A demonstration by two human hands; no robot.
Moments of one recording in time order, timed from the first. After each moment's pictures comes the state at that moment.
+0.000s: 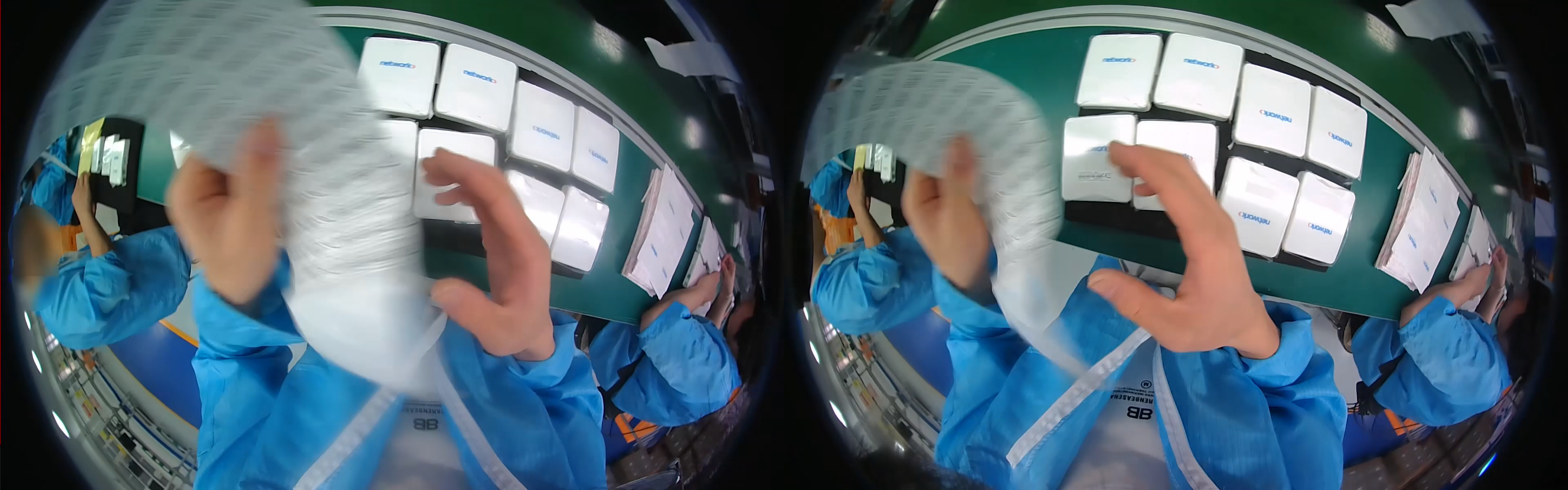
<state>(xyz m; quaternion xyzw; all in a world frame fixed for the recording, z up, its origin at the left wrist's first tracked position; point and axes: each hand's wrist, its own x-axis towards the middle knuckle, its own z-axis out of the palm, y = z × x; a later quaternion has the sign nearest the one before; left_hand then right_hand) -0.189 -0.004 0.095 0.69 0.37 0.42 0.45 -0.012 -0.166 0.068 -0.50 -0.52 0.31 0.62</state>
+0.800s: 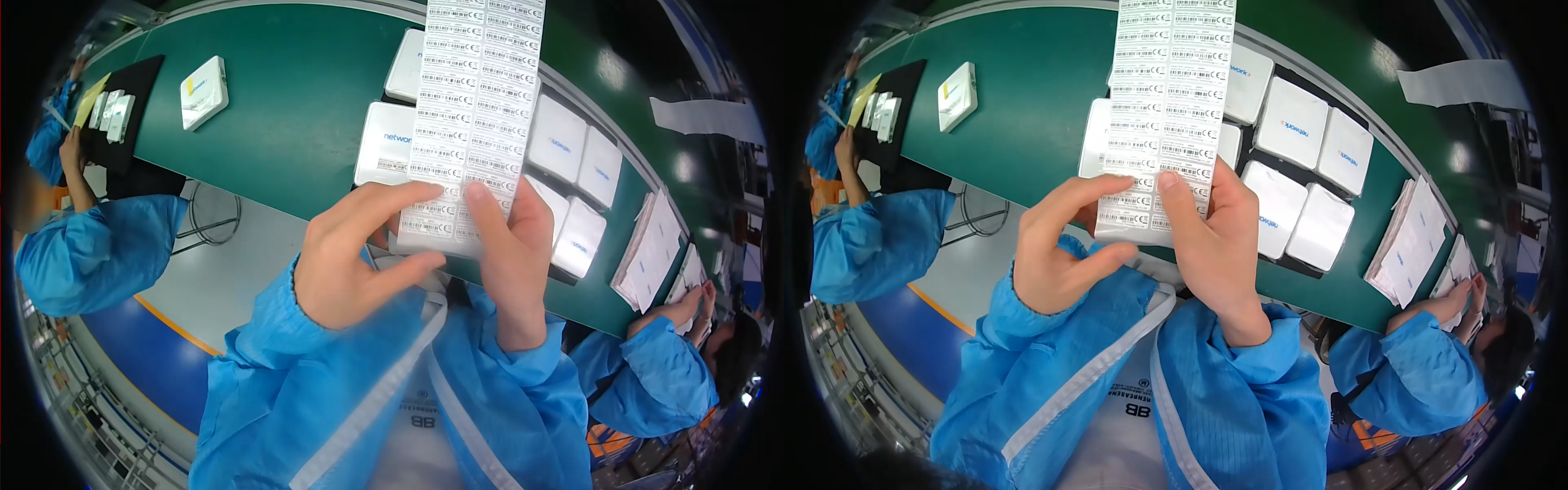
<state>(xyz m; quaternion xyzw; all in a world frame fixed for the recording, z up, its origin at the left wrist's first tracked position) -0.203 -0.066 0.081 0.79 0.28 0.20 0.51 -0.043 -0.157 0.073 -0.55 -0.22 0.45 0.67</state>
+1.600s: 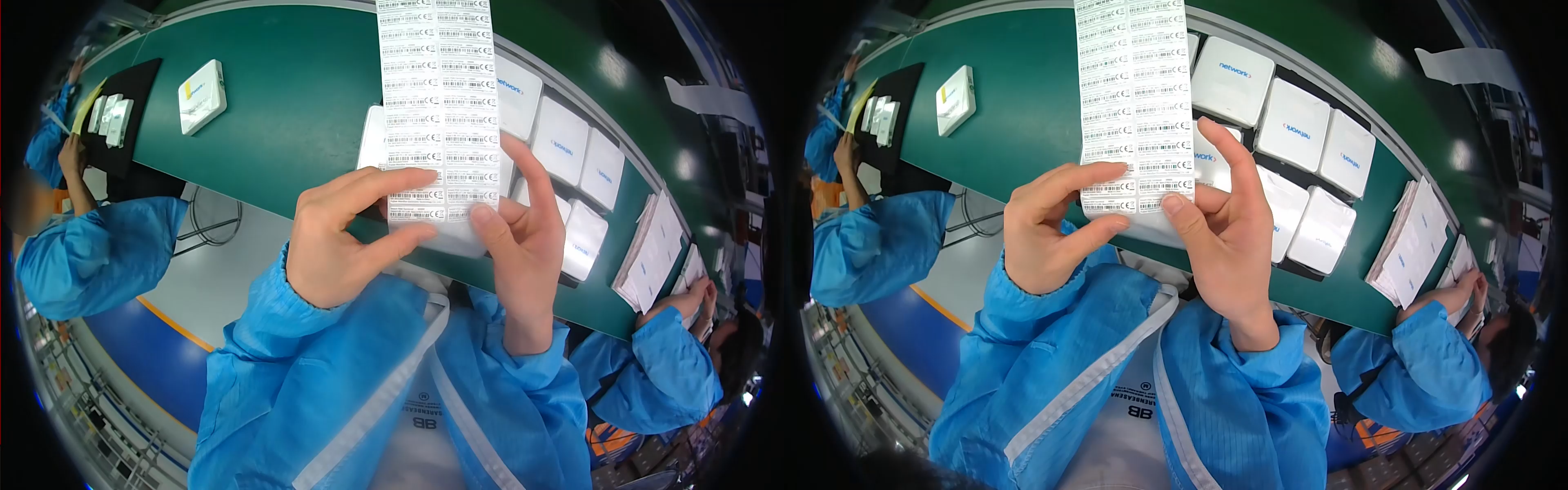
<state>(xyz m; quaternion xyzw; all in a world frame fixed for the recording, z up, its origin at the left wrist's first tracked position) -0.197 -0.052 0.071 0.74 0.27 0.26 0.56 -0.034 -0.164 0.074 -0.55 -0.27 0.46 0.65</state>
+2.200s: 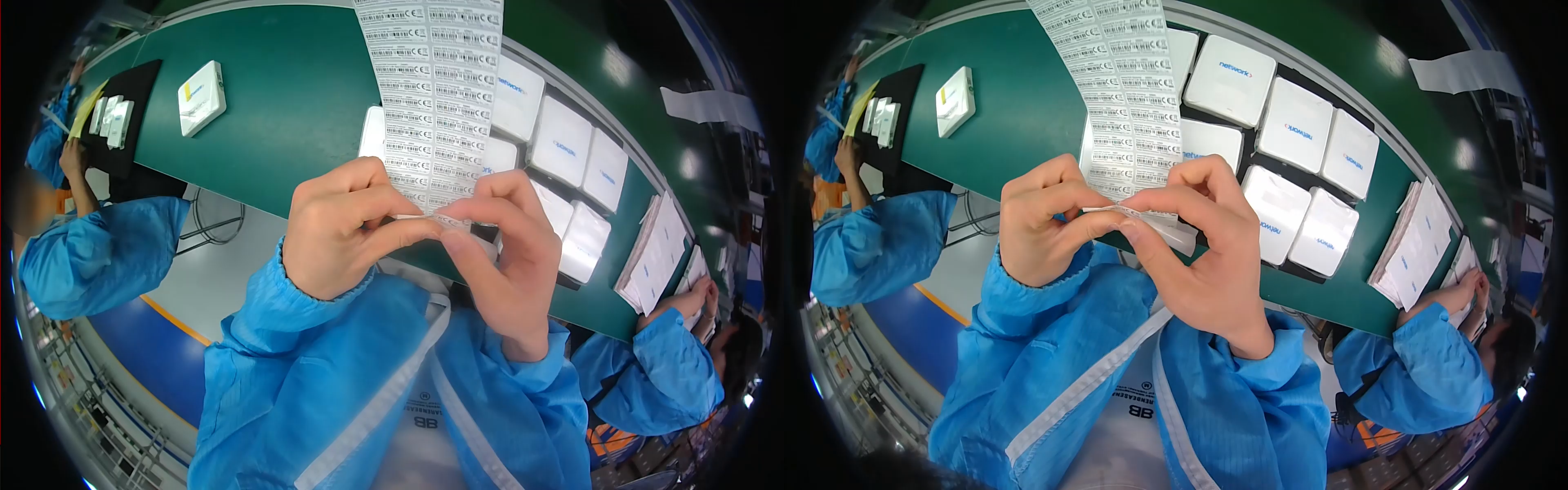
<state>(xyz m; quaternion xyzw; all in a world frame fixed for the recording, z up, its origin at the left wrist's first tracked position) -0.190 -0.043 0.079 0.81 0.27 0.26 0.45 -0.030 -0.163 0.071 -0.60 -0.49 0.28 0.57</state>
